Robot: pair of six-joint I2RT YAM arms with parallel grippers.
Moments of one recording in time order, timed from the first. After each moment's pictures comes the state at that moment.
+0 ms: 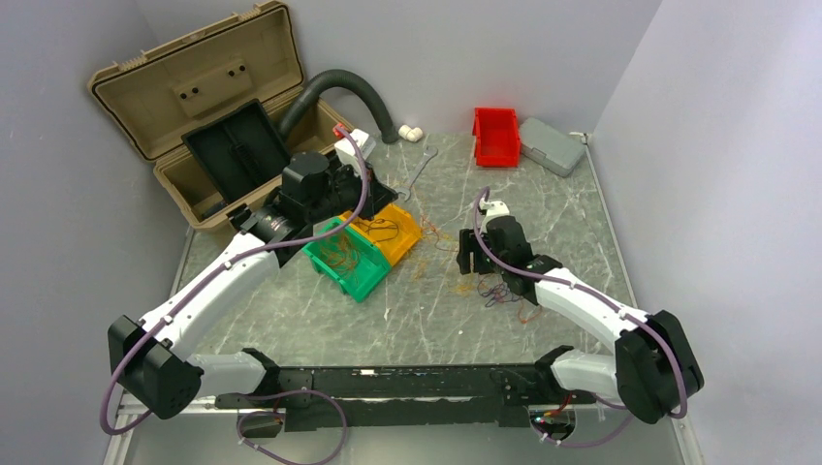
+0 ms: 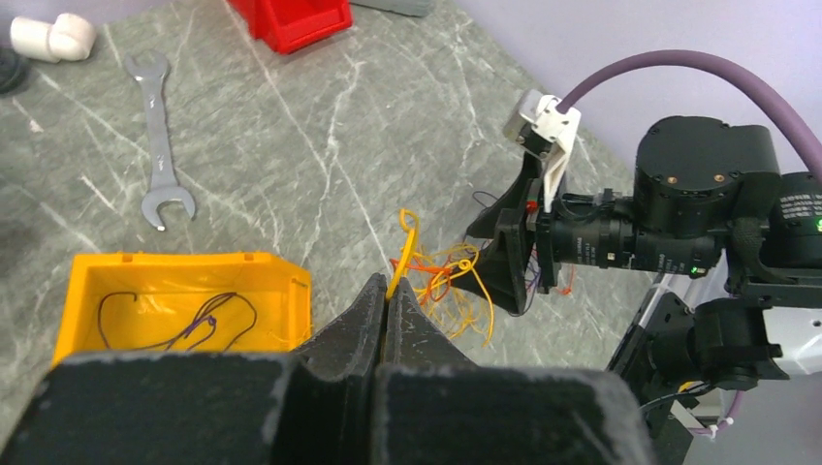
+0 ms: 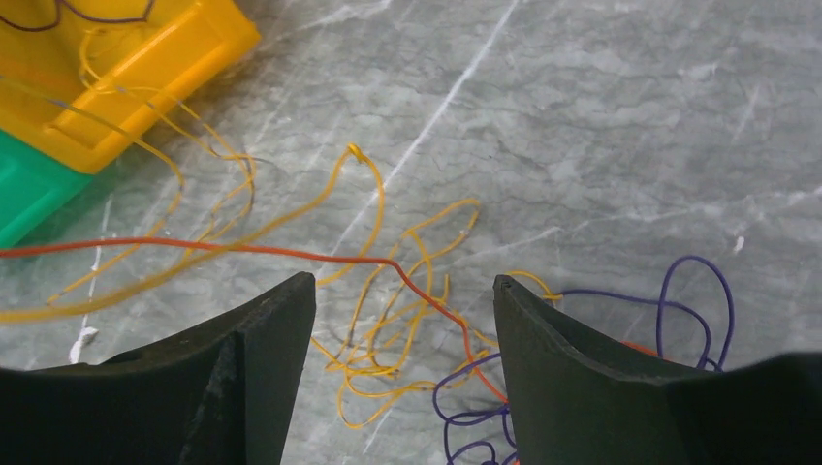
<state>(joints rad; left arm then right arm) -0.58 1.24 1.16 -0.14 0.33 -0.26 0.50 1.19 0.62 -0.10 0.06 0.28</state>
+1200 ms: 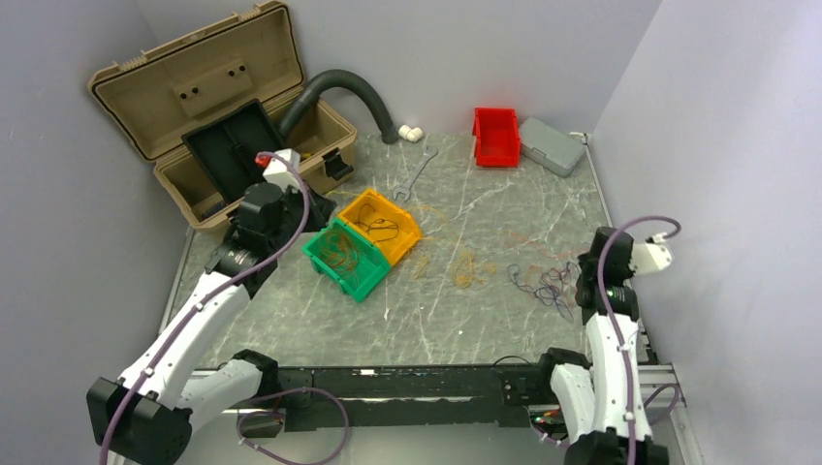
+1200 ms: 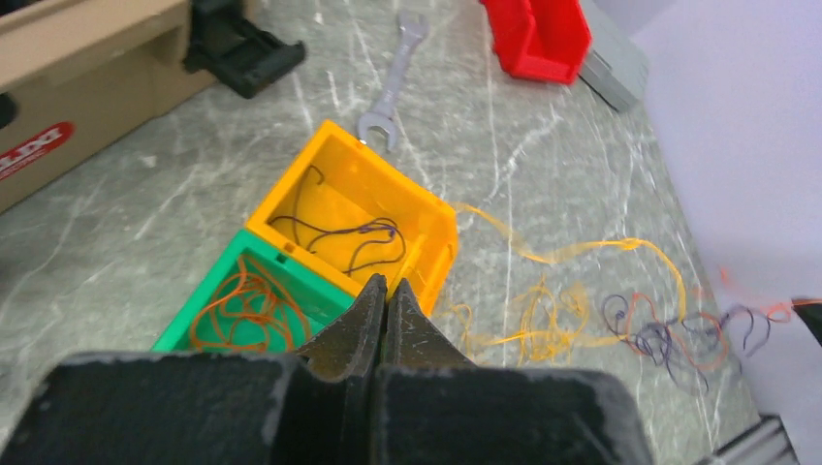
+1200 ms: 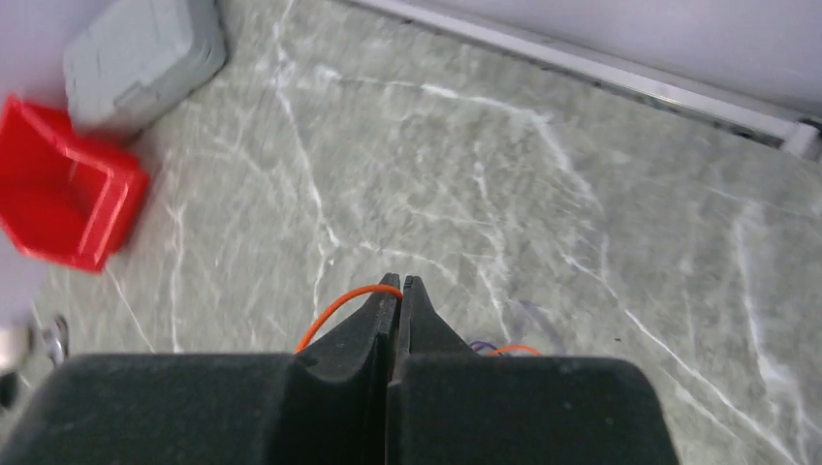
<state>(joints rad) -0.39 1.00 0.90 -0.19 0.06 -0.48 -0.18 0.75 0.62 -0.47 0.45 0.79</state>
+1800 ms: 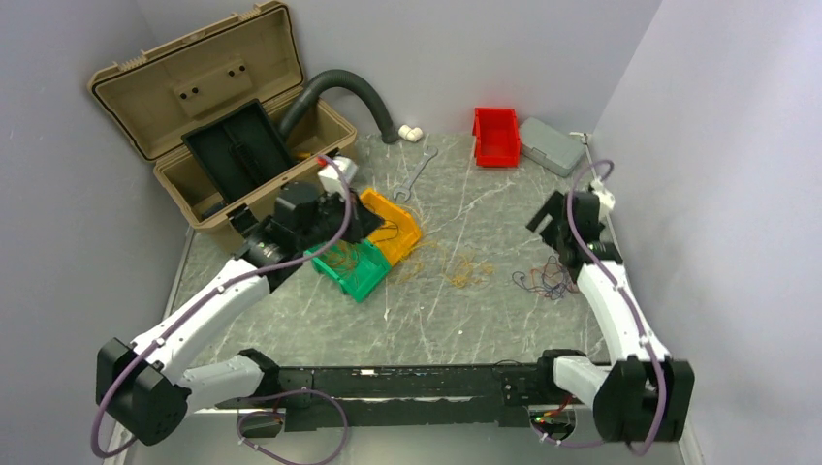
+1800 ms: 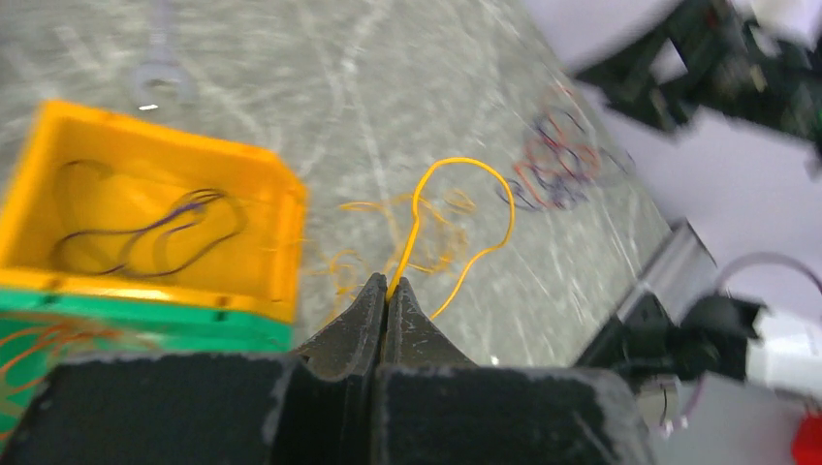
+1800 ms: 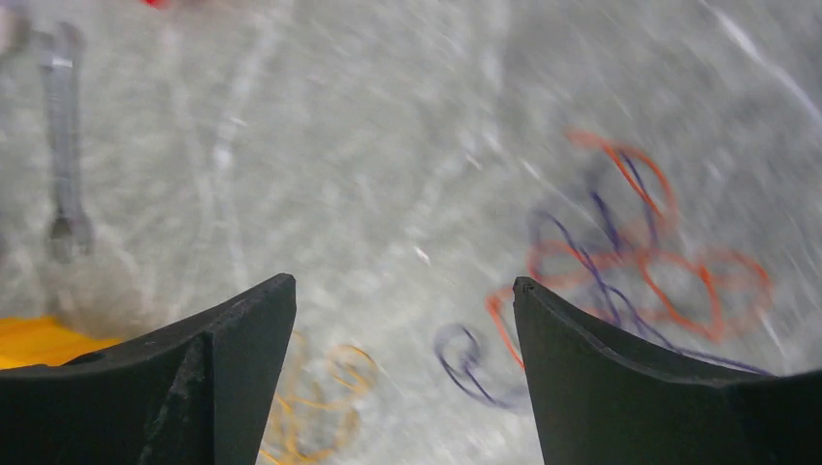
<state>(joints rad) -0.50 1.09 0.91 -0.11 0.26 -0.44 -0.07 1.00 0.70 -0.42 0.22 0.61</state>
